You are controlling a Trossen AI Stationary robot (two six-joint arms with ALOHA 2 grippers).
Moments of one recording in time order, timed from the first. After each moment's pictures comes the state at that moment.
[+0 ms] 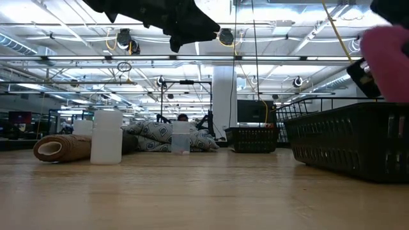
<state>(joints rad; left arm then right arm) 0.05 1.47 0.96 0.25 0.02 -0.07 0.73 1.21 0.31 0.48 0.31 0.53</state>
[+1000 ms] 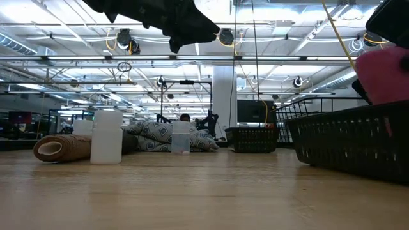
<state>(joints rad) 0.05 1.47 0.96 0.24 0.02 -0.06 0.73 1.21 0.26 0.53 0.37 0.65</state>
